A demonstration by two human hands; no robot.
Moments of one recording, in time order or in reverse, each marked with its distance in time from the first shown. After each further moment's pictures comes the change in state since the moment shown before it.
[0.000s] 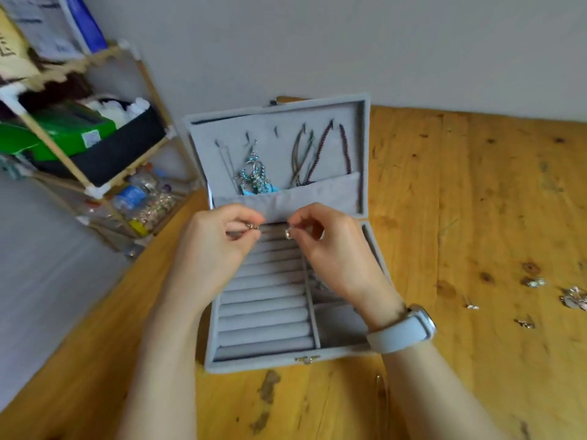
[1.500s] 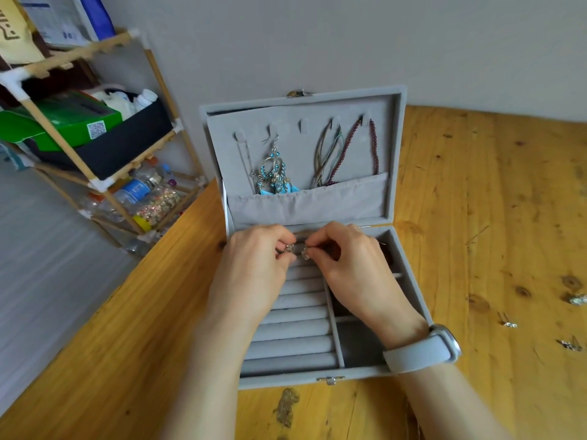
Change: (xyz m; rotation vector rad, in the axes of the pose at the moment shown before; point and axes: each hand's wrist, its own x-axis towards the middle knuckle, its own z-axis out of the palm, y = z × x) left_hand -0.003 -0.006 0.024 0.379 -0.049 0.020; right_hand -0.006 0.011 0.014 -0.124 -0.041 0.068
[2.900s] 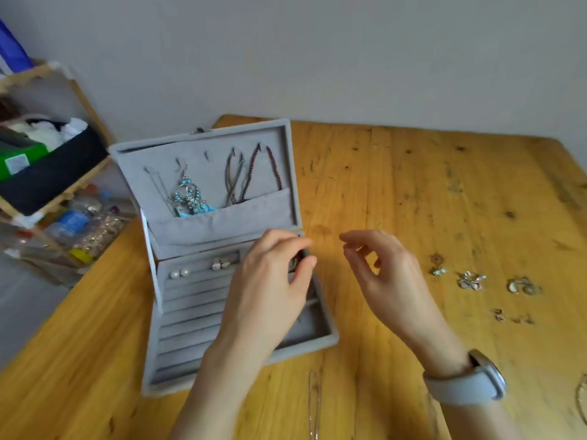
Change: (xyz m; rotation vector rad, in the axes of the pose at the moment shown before) left_hand -0.032 0.095 0.031 -0.117 -0.022 0.262; right_hand -0.060 0.044 -0.108 -0.102 0.284 -0.014
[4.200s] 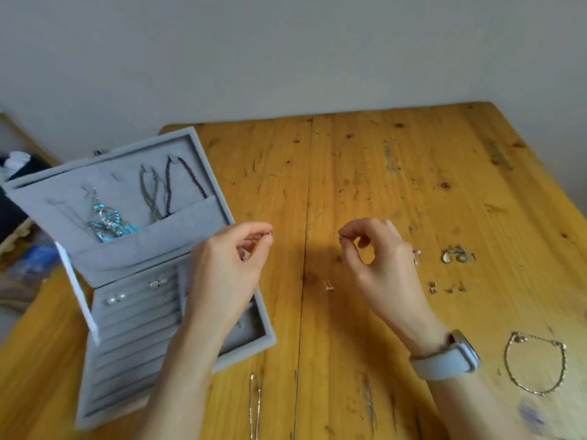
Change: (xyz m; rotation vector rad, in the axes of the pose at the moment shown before) left_hand 0.022 0.035 0.031 -0.198 0.029 -0.048; right_hand -0.015 0.049 -0.048 0.054 0.205 0.074
